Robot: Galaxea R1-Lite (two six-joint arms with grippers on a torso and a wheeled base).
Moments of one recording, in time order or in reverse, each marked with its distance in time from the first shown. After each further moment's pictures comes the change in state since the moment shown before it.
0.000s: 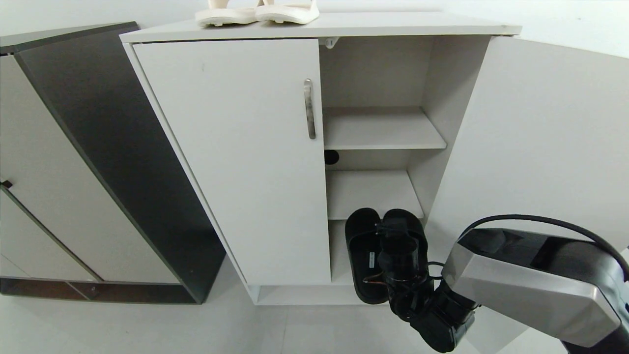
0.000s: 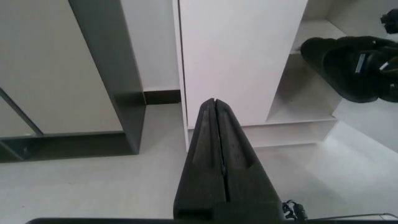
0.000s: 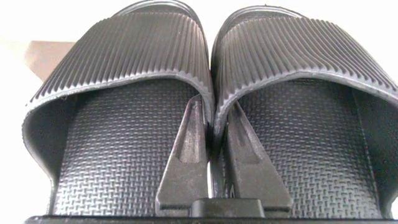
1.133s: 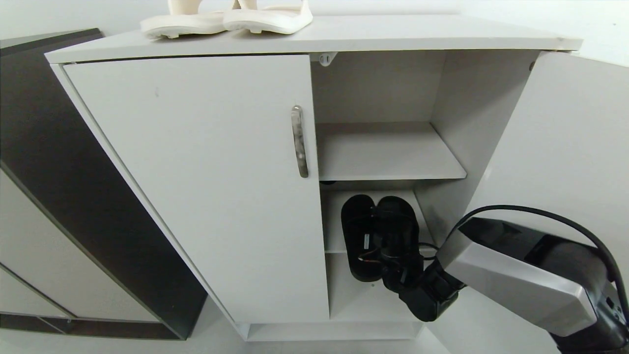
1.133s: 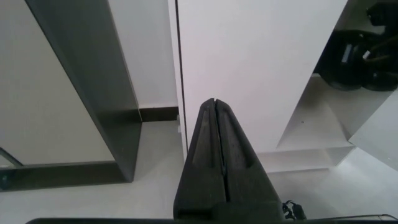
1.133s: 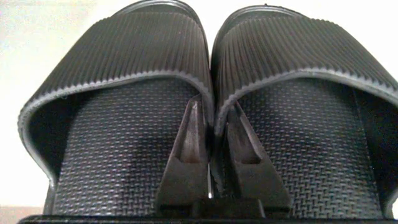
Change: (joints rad) left arm 0.000 0.000 0.000 0.000 0.003 -0.005; right arm -0.049 0.056 -0.245 0.148 0.064 -0.002
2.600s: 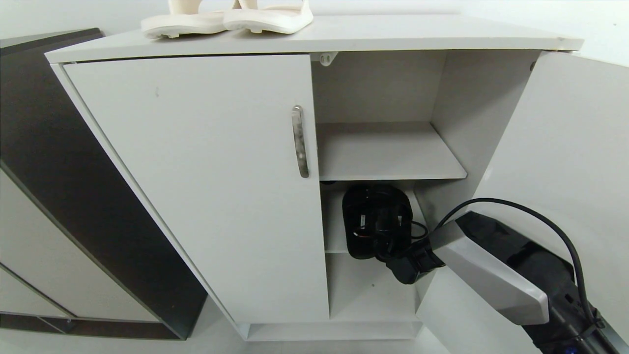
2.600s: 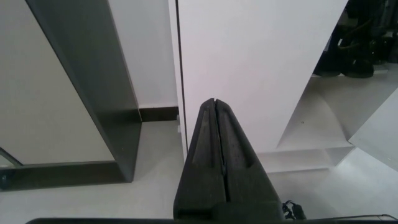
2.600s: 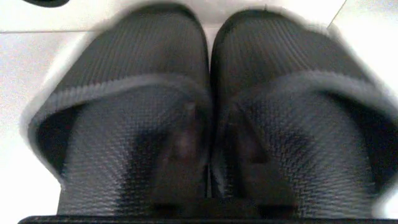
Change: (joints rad) left arm 0.000 0.000 0.000 0.000 0.001 -0.001; right arm -0.070 0.140 -0.416 0.280 0.015 -0.003
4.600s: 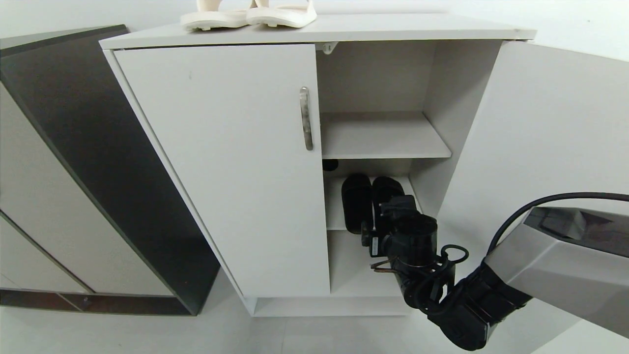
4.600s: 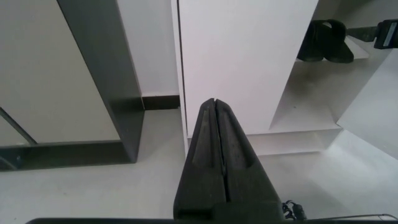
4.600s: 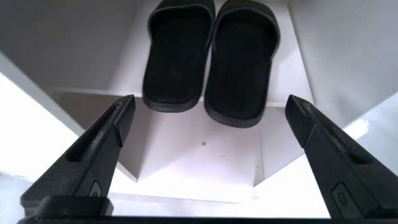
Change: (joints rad) left arm 0.000 0.000 0.000 0.000 -0.003 0.003; right arm 0.164 -0.426 0.749 -0.329 -0.037 -0.031
